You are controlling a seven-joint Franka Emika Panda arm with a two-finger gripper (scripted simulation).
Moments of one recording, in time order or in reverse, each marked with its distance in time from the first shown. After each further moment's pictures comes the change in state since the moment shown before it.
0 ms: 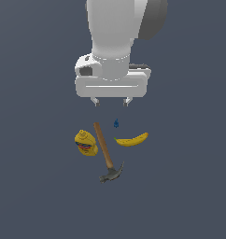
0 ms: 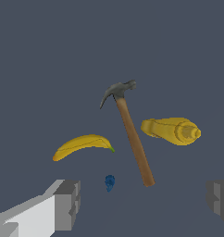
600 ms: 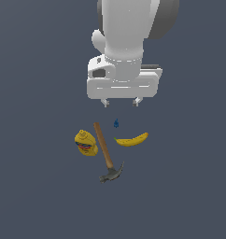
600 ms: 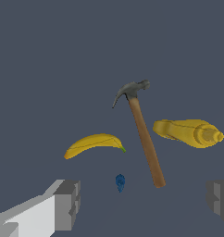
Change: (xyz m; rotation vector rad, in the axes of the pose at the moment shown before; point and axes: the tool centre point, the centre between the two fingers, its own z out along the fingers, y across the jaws) arm 0.002 -0.031 0.001 0.018 -0.011 -0.028
